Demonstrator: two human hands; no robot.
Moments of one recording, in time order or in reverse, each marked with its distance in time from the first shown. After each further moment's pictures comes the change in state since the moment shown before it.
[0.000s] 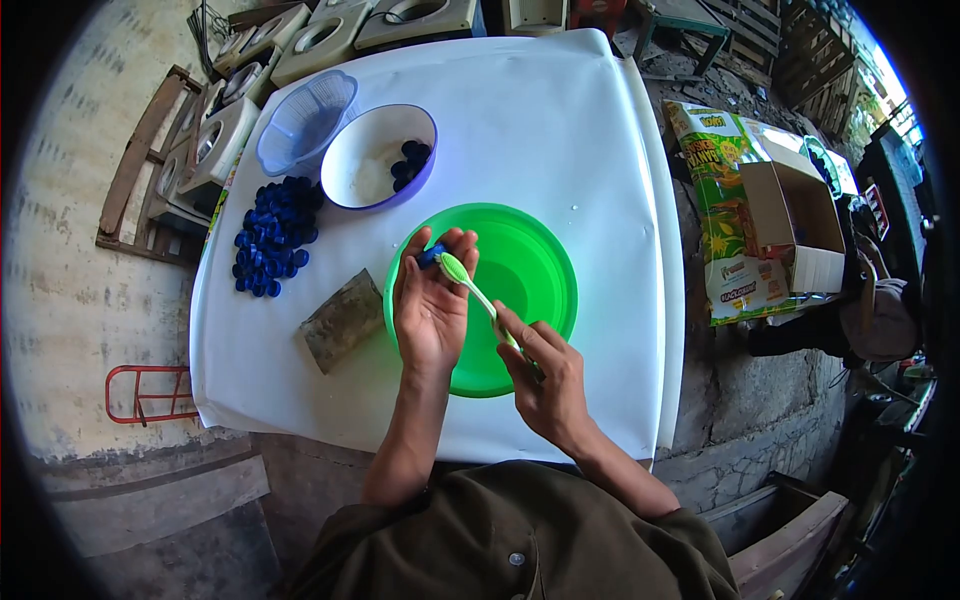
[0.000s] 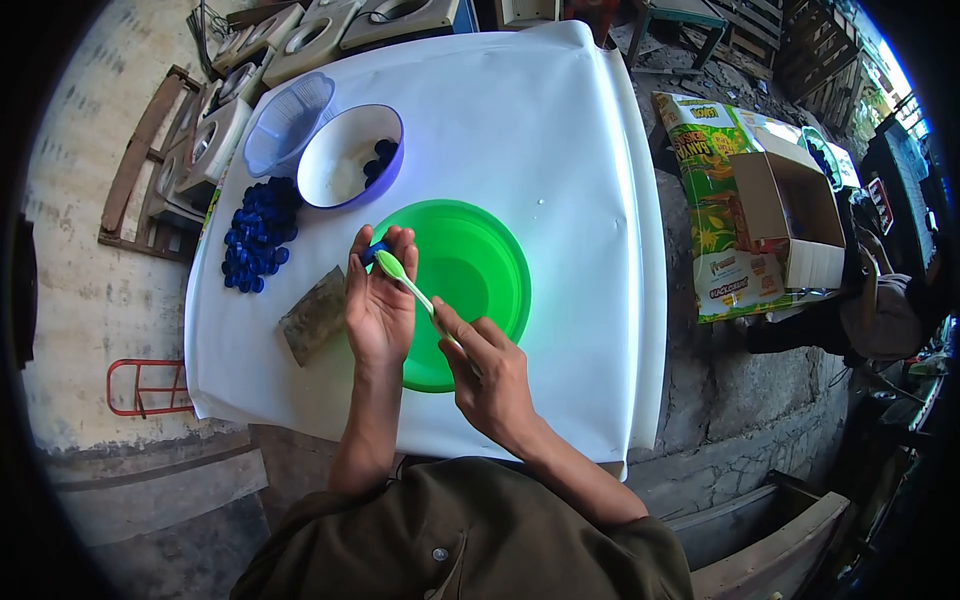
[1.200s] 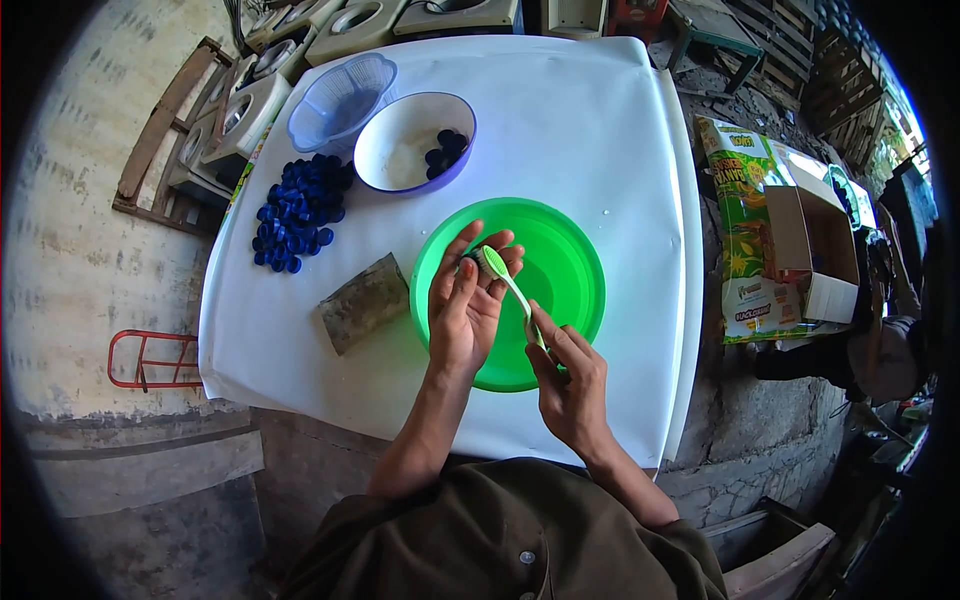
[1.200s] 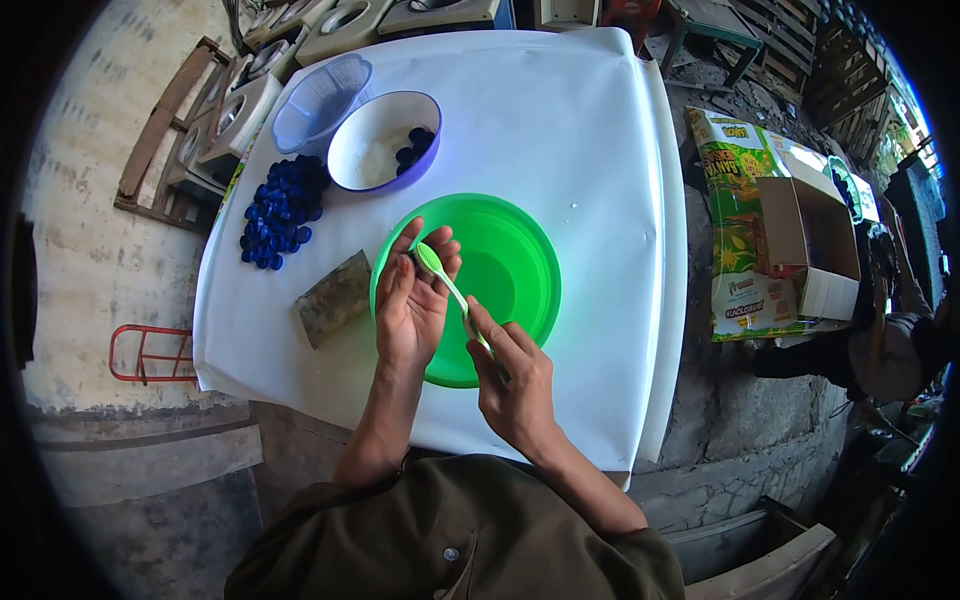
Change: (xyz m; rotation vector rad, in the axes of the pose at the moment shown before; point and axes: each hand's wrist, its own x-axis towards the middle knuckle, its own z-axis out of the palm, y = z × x) left_hand -0.013 0.003 0.006 0.211 -0.023 -0.069; right_hand -0.003 -0.003 -0.002 -0.011 -0.020 0.039
